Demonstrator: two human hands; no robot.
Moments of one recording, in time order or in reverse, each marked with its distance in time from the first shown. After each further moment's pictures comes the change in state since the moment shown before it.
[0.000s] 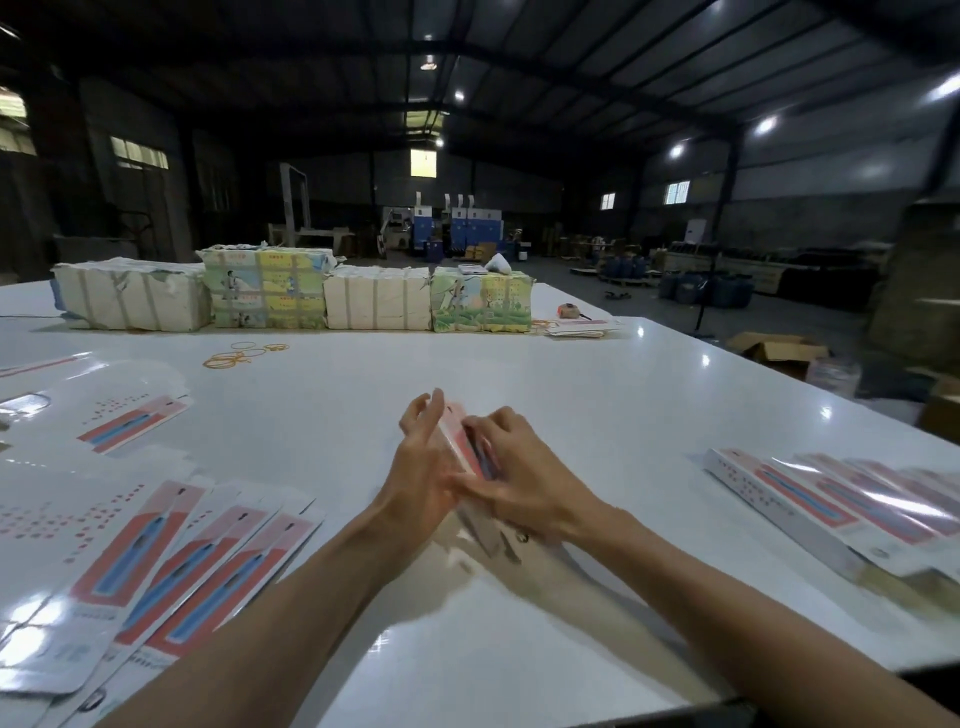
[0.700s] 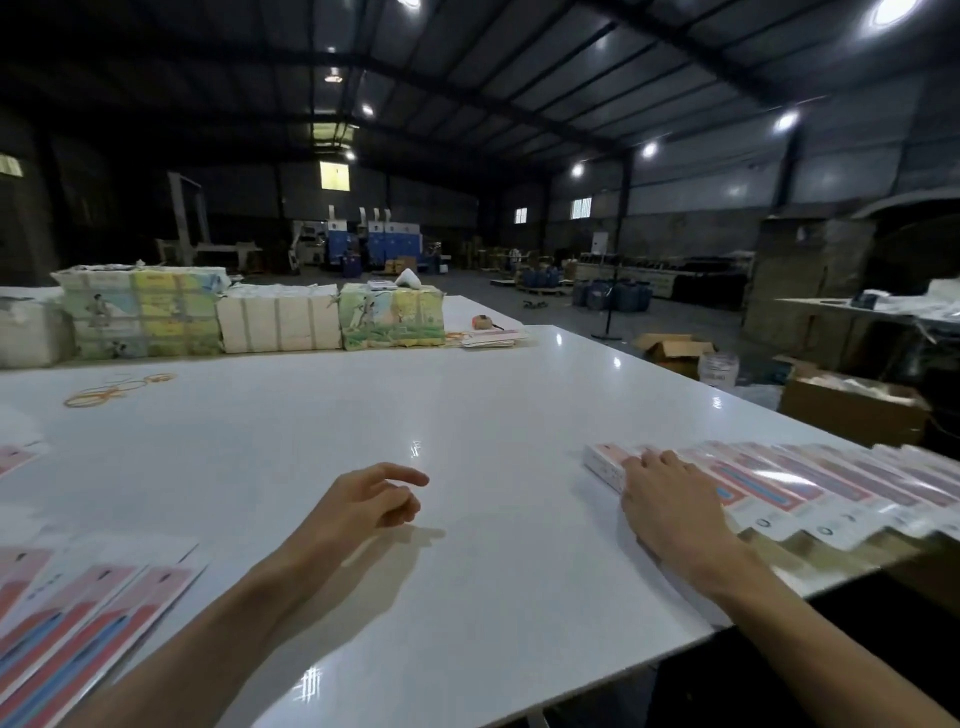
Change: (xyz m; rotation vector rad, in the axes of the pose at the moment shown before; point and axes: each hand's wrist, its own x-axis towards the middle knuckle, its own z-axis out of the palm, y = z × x) left_hand 0.065 -0.050 -0.043 0.663 -0.347 0.142; right_hand -0.143 0.099 -0.121 -0.940 0.018 0.631
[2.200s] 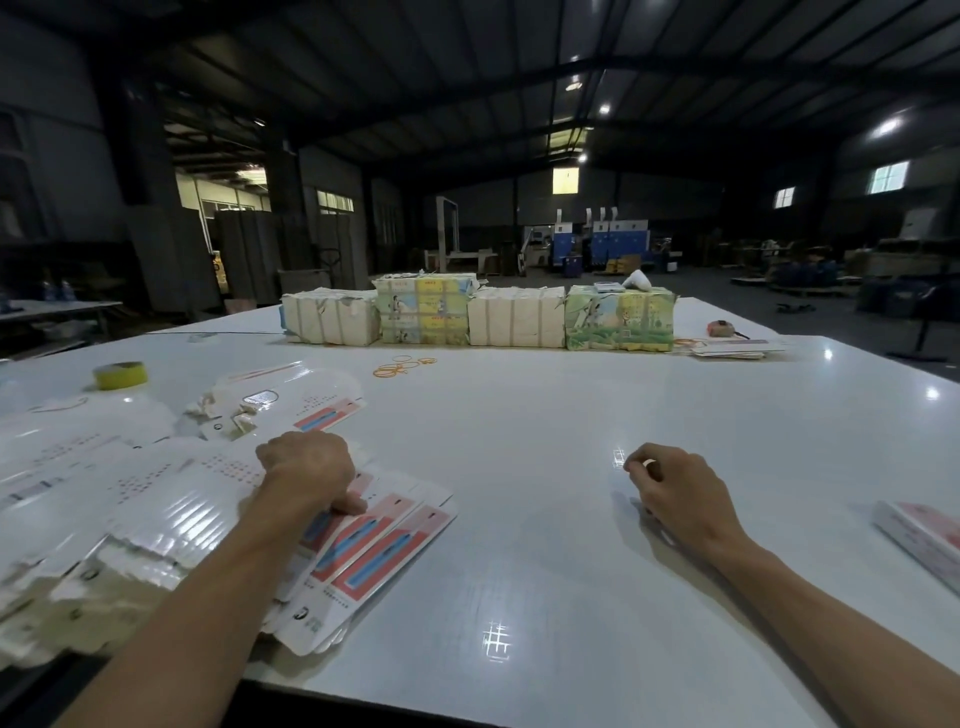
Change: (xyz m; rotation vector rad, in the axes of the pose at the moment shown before) left_hand -0.128 0.084 -0.166 1.484 0.454 -1.089; right_hand 0.058 -0.194 -0.007 1.009 0.017 -0.293
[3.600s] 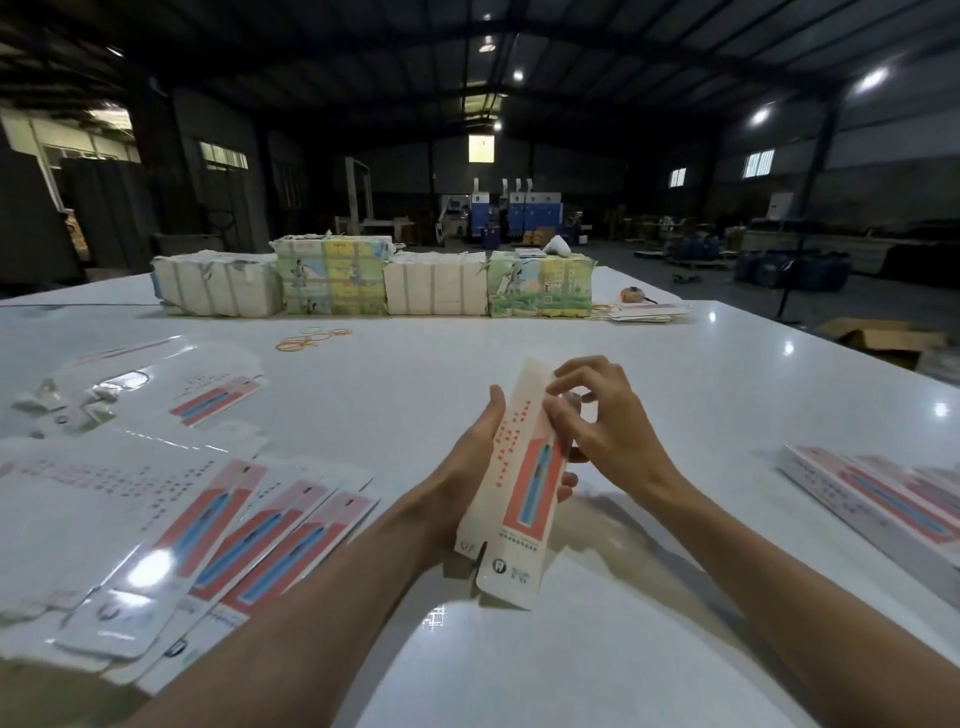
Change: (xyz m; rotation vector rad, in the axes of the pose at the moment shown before) left_hand -0.046 0.198 0.032 -1.723 -0.882 0.874; right_hand 0.006 -0.031 -0.017 0.320 0.070 -0.215
